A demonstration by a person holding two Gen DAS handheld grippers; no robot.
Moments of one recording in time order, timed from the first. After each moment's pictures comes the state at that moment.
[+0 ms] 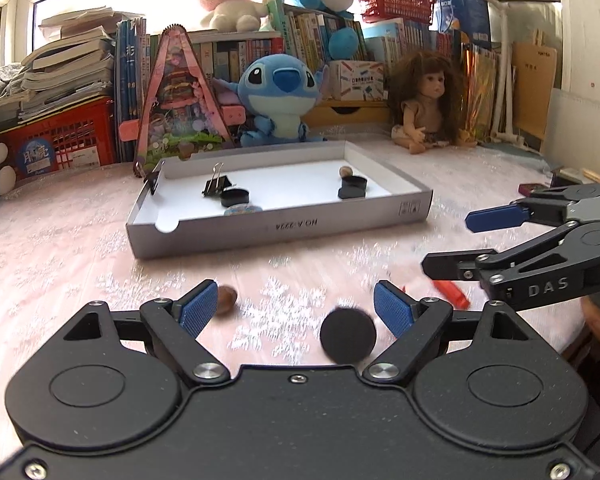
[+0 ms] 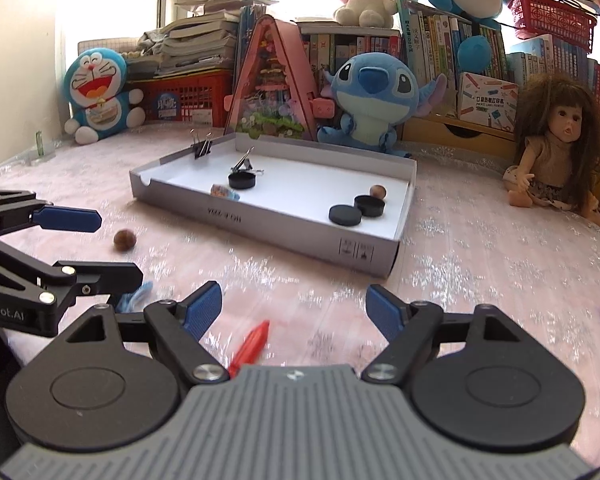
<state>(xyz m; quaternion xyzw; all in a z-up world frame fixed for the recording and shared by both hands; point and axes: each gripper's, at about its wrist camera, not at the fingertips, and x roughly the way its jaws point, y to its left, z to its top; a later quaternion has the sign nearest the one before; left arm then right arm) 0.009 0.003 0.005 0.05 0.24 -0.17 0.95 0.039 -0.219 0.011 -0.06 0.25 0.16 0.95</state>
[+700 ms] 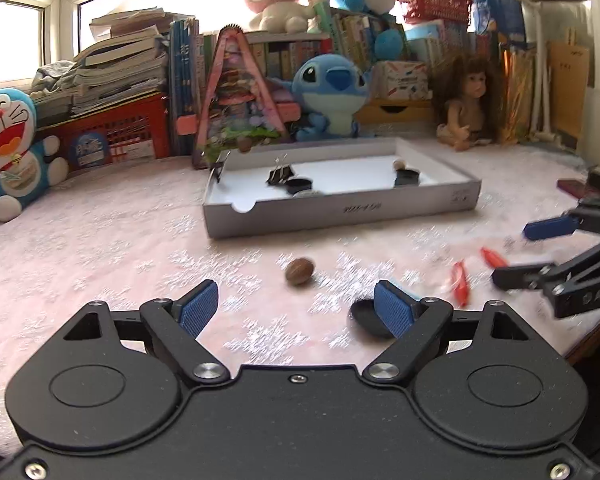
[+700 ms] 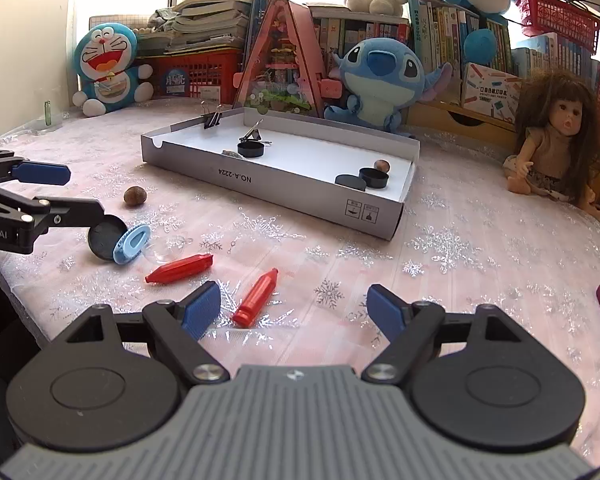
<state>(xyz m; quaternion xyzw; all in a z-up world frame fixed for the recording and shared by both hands) -0.004 0.040 0.001 0.06 0.24 -0.11 0.96 0.024 -0.218 -0.003 -0.08 0.27 0.16 0.95</state>
